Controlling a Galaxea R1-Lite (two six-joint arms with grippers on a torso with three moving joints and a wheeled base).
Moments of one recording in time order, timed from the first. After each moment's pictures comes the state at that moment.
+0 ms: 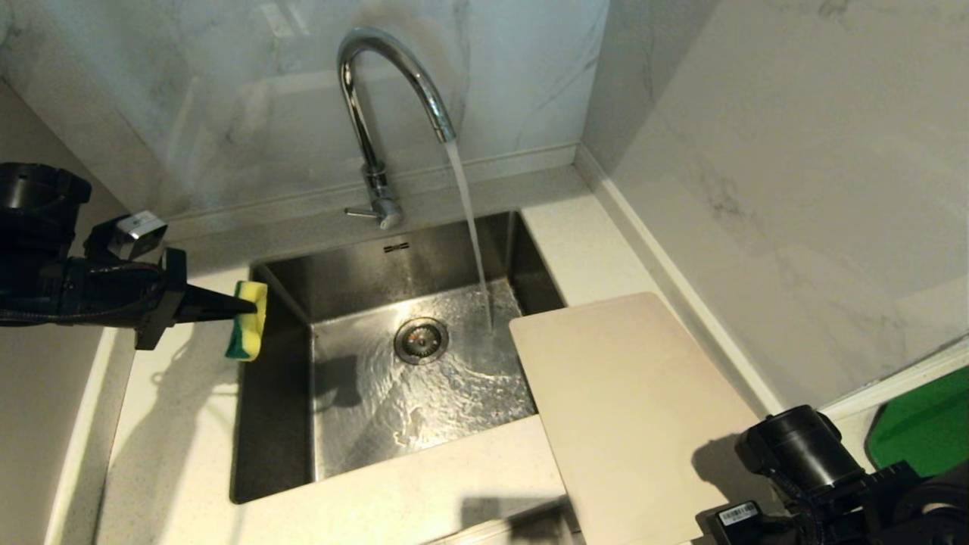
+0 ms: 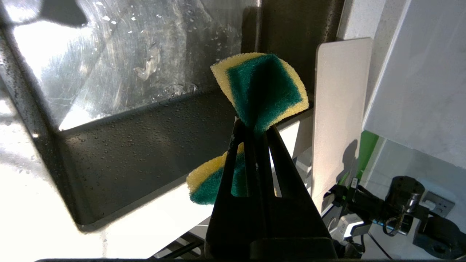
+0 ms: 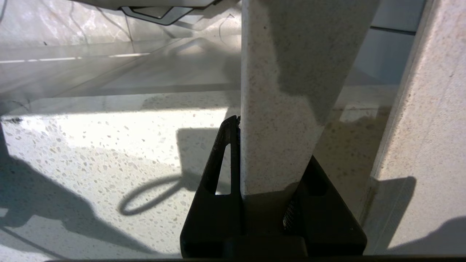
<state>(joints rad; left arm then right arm) 0.05 1.70 -1.31 0.32 -0.69 -0.46 0.28 1.56 -0.51 0.16 0.11 -1.53</state>
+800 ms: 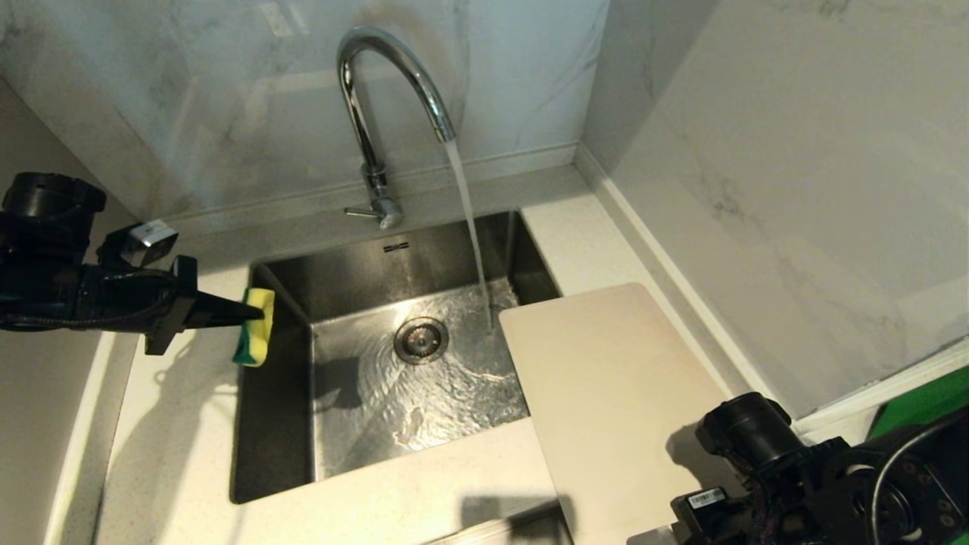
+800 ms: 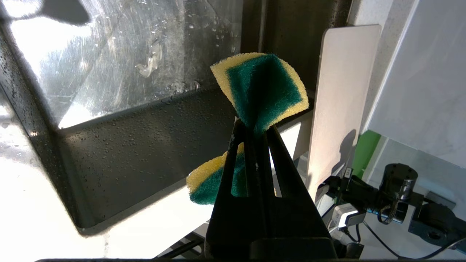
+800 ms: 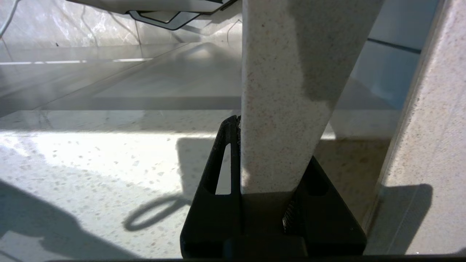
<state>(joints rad) 0.05 1.72 -1.30 0.30 -0.69 -0.46 0.30 1.70 -0.60 0.16 0.12 -1.54</state>
